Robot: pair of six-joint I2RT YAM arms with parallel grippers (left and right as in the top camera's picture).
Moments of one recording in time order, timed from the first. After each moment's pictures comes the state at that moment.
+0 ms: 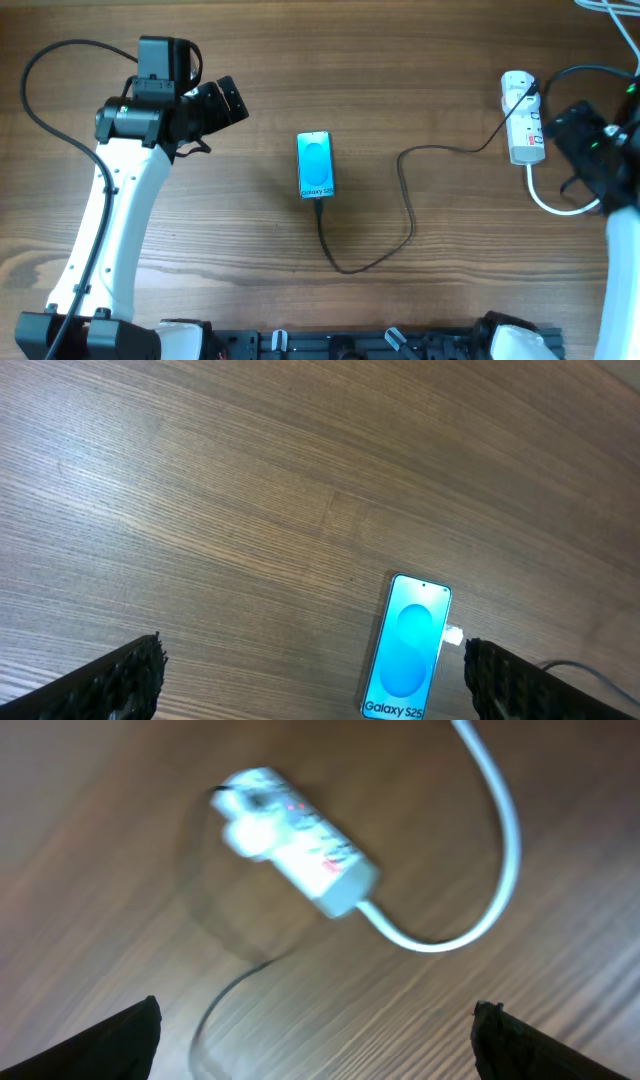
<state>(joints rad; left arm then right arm) -0.10 1.50 1.40 -0.92 0.03 -0.49 -0.24 1.17 1.32 -1.06 0.10 0.55</state>
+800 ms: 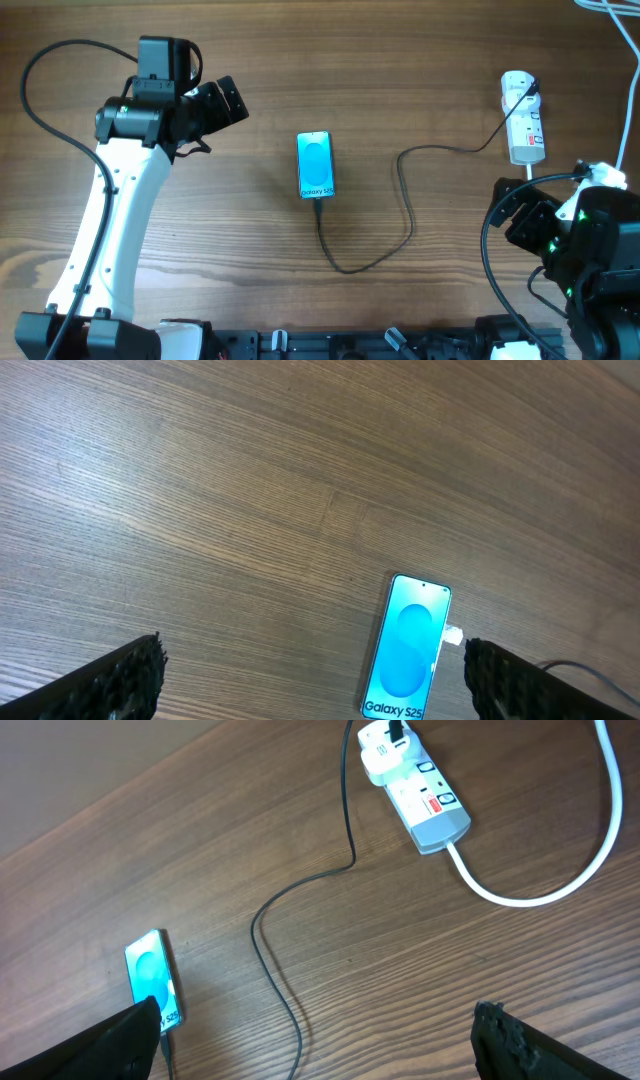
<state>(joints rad) -0.10 1.50 1.40 -0.92 0.03 -0.49 0.07 0.73 1.14 -1.18 0.10 0.51</state>
